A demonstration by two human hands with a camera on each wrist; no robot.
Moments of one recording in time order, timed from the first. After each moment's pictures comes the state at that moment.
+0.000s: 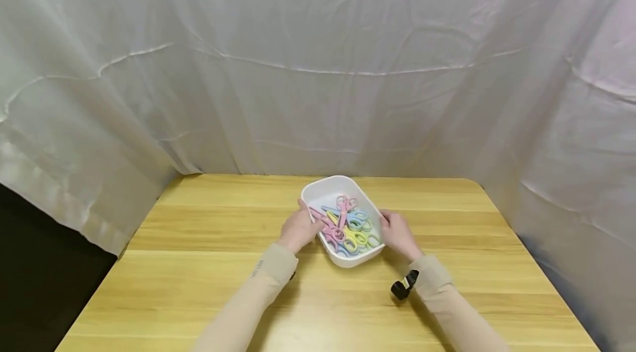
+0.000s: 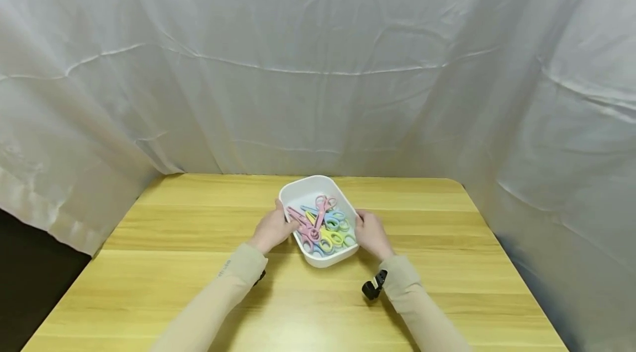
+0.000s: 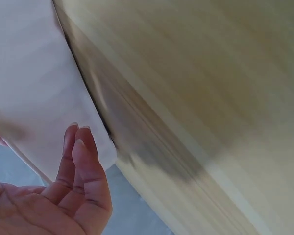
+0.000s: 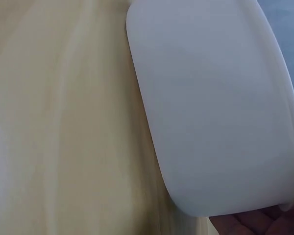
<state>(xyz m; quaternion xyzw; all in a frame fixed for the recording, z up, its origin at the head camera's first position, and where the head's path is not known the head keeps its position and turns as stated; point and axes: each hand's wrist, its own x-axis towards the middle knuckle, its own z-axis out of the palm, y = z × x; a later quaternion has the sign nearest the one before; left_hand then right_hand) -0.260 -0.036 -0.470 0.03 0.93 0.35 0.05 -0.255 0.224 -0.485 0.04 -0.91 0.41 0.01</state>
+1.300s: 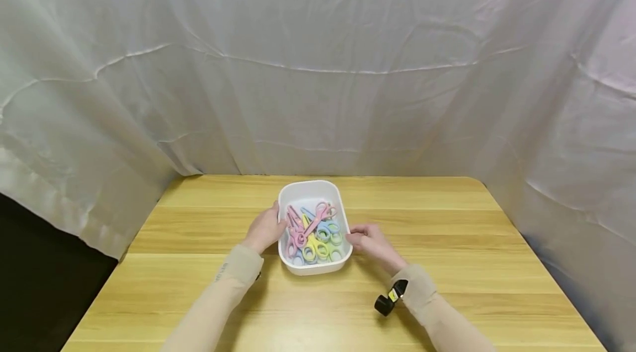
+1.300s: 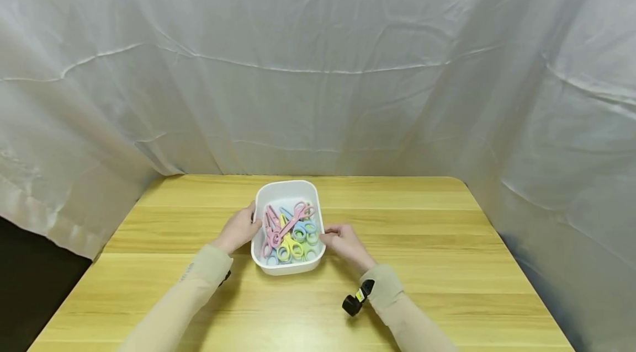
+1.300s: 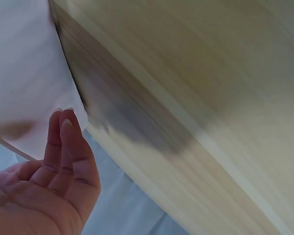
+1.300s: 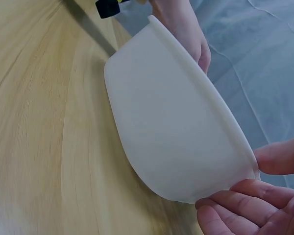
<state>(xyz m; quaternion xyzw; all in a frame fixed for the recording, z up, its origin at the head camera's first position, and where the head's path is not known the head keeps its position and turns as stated) -0.267 -0.117 -0.473 0.04 0.95 0.31 0.03 -0.231 0.166 -0.483 0.07 -0.80 0.58 -0.13</state>
